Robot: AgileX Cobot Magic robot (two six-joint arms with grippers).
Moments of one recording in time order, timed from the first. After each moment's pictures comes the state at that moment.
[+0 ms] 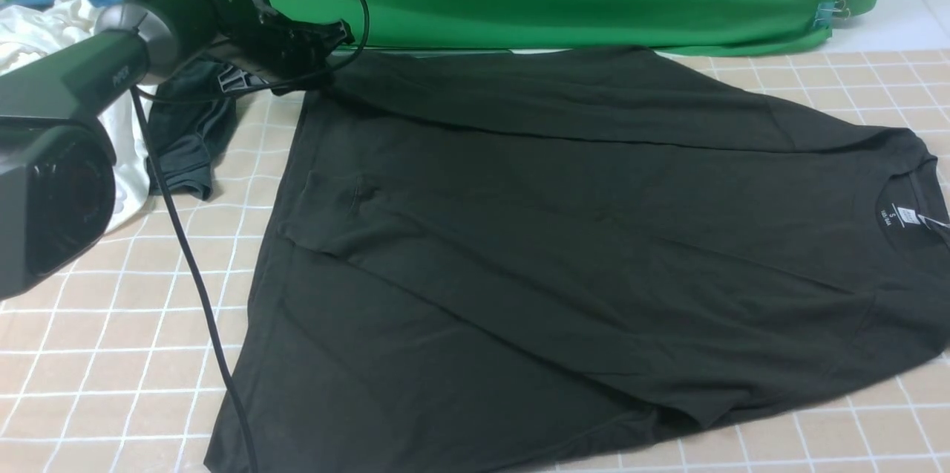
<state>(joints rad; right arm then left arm) 0.09 0.83 -0.78 0.20 0.78 -0.04 -0.05 2.44 -2.08 -0.29 0.55 -0.08</state>
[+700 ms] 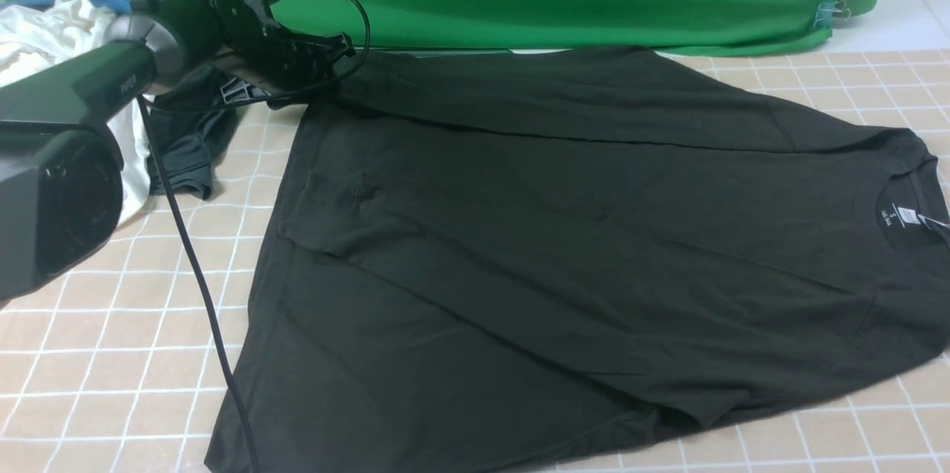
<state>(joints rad) 0.09 0.83 -0.78 0.20 0.80 0.00 -0.05 2.47 -2.09 -0.29 0.54 -0.07</state>
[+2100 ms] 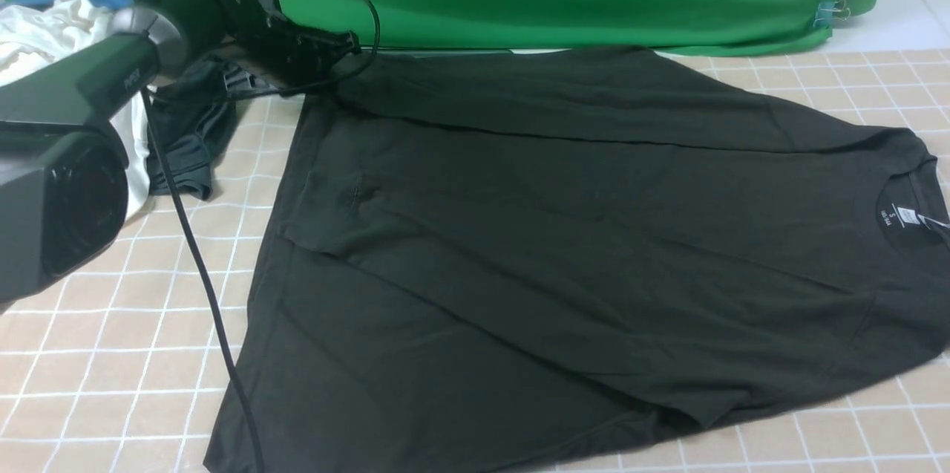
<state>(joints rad) 0.09 0.83 -0.78 0.20 0.82 0.00 -0.06 2.47 -2.15 -0.28 0.60 -0.01</state>
